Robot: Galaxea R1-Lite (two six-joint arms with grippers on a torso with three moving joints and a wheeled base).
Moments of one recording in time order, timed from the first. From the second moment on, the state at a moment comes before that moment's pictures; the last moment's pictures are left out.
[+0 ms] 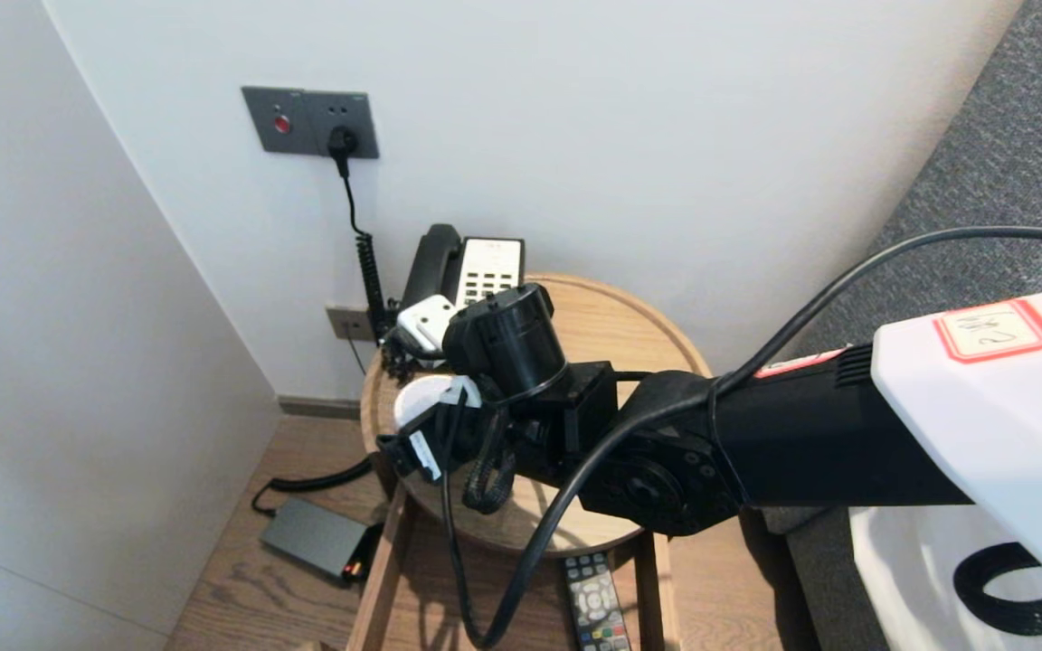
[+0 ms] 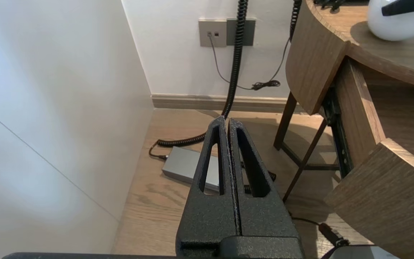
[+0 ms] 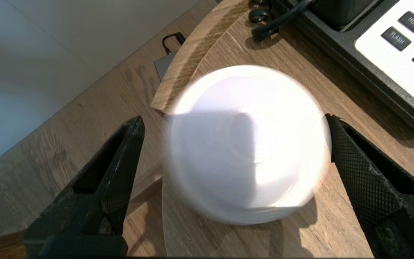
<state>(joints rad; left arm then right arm) 0.00 0.00 0.00 -0.03 0.00 0.05 0.92 2.11 -1.54 -0.22 -0.15 -0.03</state>
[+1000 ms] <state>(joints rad) 0.00 0.00 0.00 -0.03 -0.01 0.05 0.91 2.12 -1.55 -0.22 -0.15 -0.04</state>
